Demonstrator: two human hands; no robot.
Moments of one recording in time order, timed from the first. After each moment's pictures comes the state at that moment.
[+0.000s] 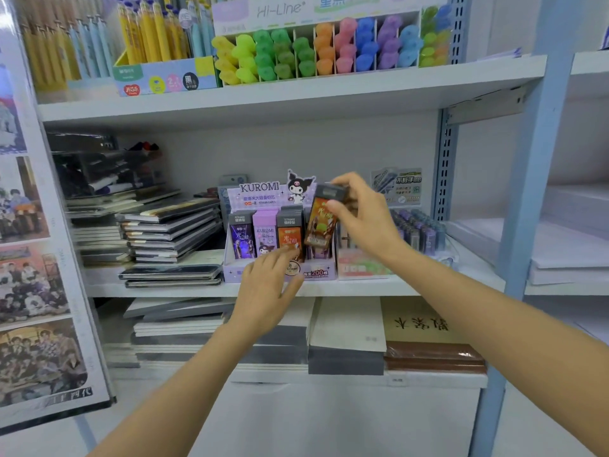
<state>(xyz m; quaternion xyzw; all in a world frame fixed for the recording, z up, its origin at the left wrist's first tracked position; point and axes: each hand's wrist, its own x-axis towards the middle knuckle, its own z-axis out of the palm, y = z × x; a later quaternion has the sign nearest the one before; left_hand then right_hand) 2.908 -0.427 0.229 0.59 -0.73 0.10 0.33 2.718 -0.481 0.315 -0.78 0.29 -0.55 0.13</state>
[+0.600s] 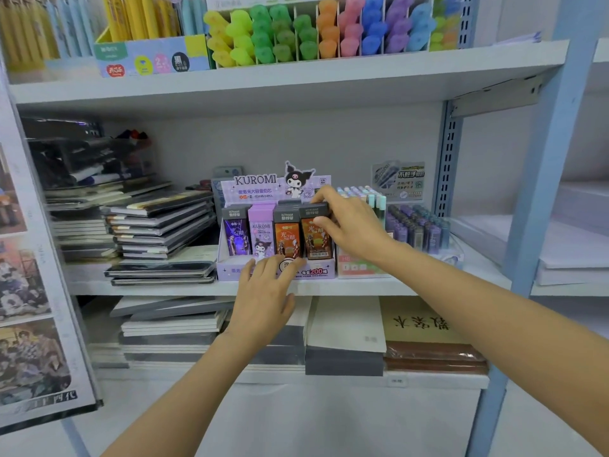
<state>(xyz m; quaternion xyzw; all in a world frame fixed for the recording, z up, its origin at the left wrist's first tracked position) 2.911 -0.439 0.206 0.59 -0.73 0.24 0.24 2.733 -0.507 0.306 -0.85 0.35 -0.38 -0.06</state>
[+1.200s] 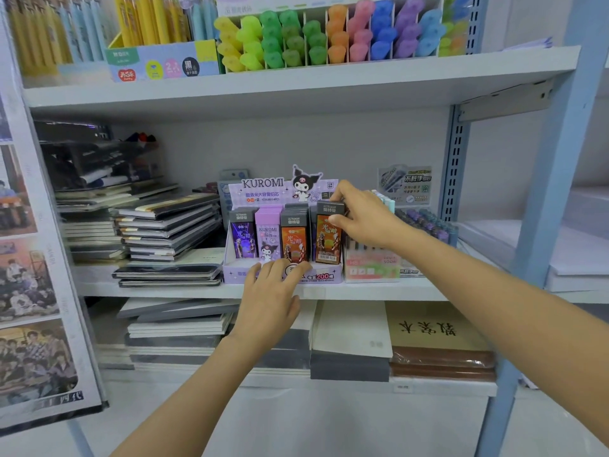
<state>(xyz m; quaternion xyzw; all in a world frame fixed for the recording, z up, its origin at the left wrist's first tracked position) 2.912 -0.438 0.209 0.60 -0.73 0.24 0.23 2.726 -0.524 0.324 -0.86 0.39 -0.33 0.01</state>
